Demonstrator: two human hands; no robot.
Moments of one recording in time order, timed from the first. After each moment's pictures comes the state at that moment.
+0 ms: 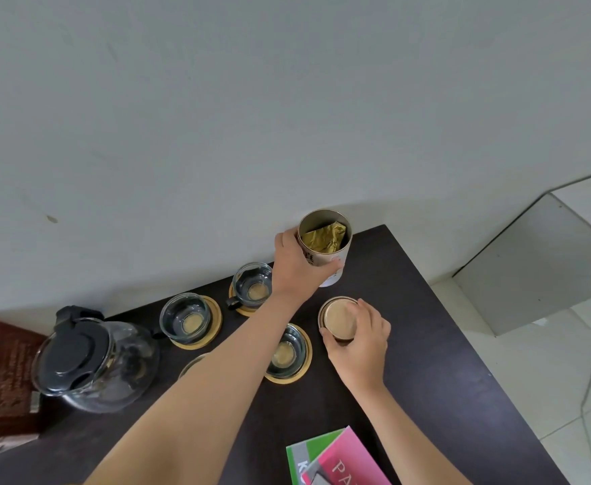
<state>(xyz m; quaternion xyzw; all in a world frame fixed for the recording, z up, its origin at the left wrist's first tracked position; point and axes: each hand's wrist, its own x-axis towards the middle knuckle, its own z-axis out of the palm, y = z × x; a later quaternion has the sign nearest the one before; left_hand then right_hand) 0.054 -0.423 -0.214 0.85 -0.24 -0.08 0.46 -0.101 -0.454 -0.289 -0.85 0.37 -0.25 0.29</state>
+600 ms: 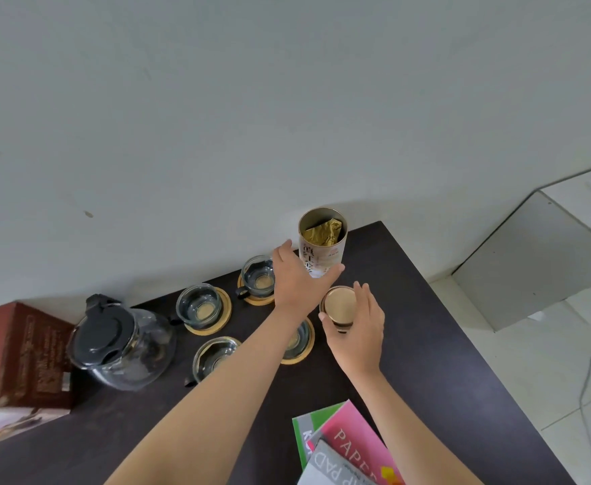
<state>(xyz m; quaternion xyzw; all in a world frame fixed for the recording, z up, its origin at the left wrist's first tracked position) 0.012 -0.397 -0.195 0.88 -0.19 -0.11 0.41 -0.106 -0.438 -0.263 -0.83 0.40 -0.24 0.30</state>
